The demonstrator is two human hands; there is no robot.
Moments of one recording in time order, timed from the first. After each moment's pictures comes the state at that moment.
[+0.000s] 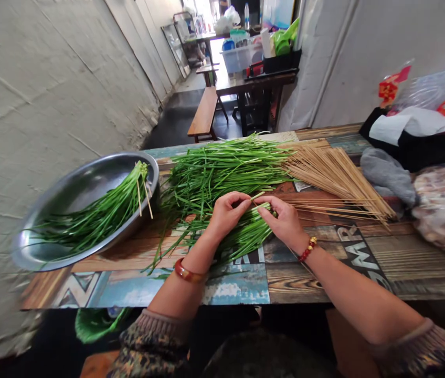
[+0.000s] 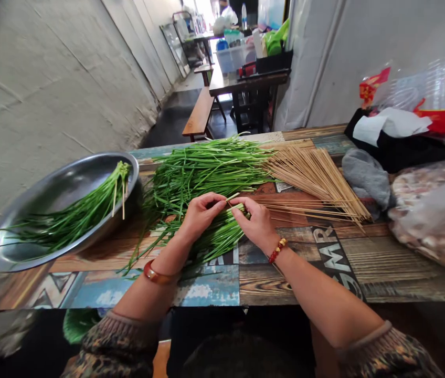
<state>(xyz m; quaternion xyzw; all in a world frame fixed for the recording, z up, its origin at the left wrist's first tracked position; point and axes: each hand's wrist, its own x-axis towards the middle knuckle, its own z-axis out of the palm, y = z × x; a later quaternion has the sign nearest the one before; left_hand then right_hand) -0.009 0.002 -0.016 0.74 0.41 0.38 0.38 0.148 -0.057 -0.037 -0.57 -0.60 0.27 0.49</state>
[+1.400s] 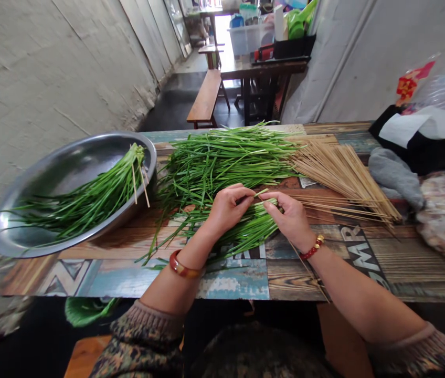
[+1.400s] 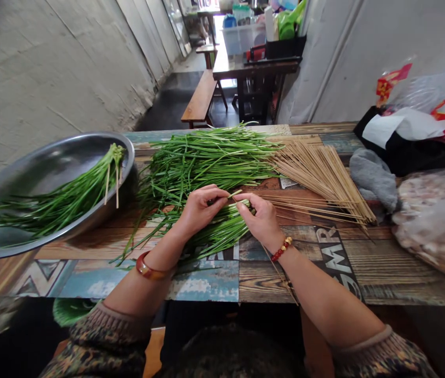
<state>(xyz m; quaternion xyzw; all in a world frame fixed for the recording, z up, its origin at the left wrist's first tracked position) -0.016 0.003 -0.017 0.83 0.36 0.34 0.26 0.151 -0.058 -0.039 -0.58 -0.60 0.28 0.48</state>
